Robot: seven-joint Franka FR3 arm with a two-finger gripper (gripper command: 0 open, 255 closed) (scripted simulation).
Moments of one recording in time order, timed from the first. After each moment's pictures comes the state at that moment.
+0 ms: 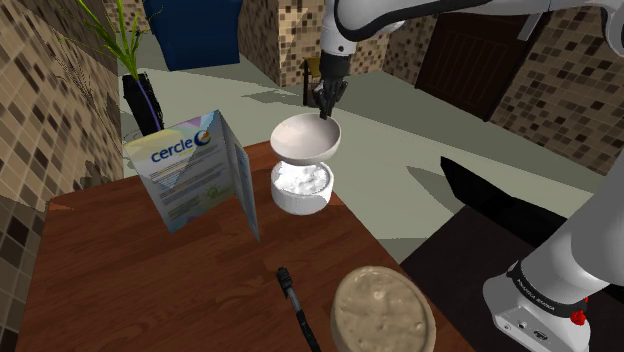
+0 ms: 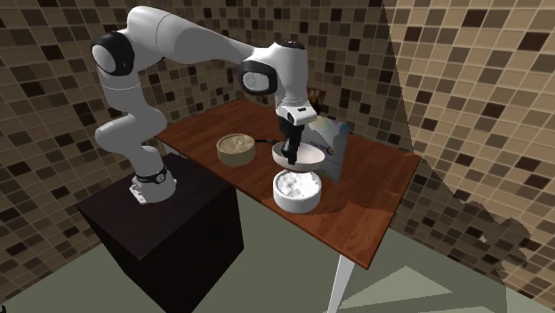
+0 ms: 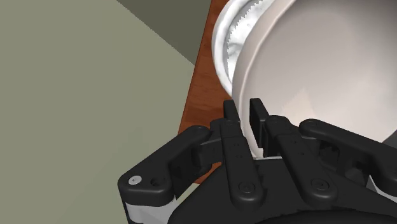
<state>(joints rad) -0.01 0.22 0.27 -1.67 0.00 1.93 0.06</state>
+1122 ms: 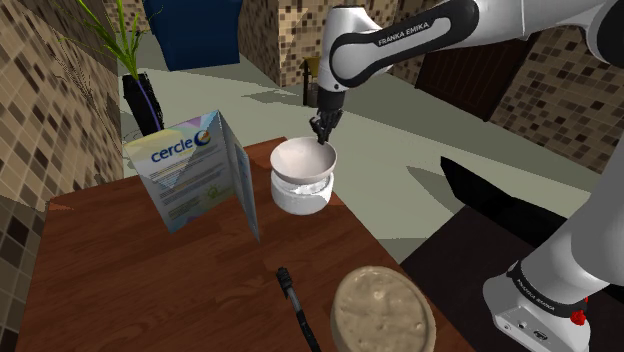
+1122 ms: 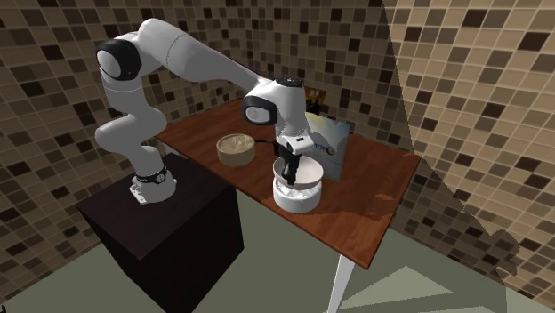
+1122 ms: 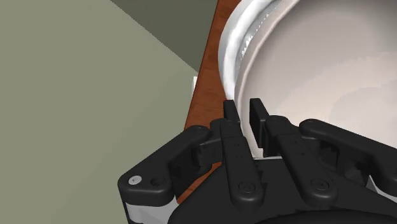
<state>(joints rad) -0.01 0.28 0.26 -1.82 -0.02 2.13 0.06</state>
